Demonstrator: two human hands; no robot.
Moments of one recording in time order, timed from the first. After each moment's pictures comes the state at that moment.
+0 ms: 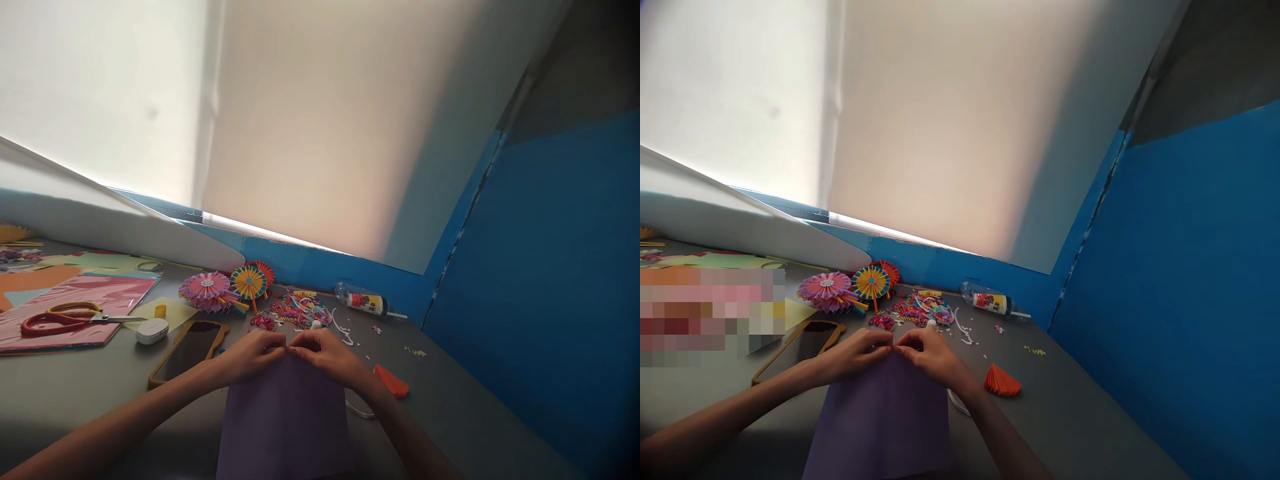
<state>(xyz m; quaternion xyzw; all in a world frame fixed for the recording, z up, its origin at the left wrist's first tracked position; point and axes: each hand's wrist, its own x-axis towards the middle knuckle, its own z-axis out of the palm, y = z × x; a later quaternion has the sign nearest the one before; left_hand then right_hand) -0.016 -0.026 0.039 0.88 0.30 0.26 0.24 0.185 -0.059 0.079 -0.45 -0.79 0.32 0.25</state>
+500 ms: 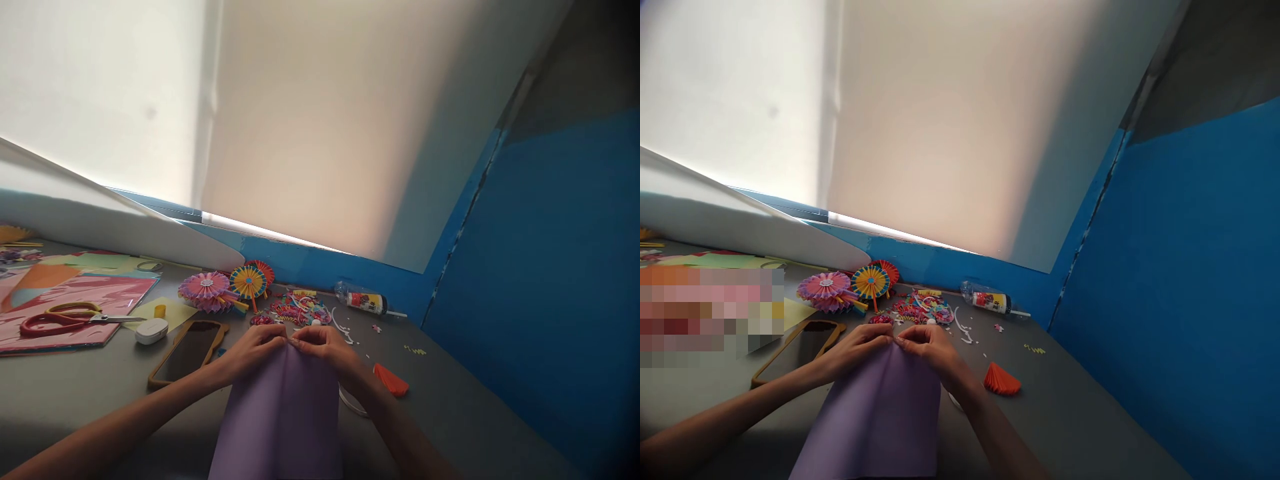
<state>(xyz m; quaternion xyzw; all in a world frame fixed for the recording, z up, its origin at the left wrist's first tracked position) -0.012 -0.036 0.047 0.83 0.31 0.34 0.33 0.183 -0.066 0.074 -0.46 -0.65 0.48 0.37</state>
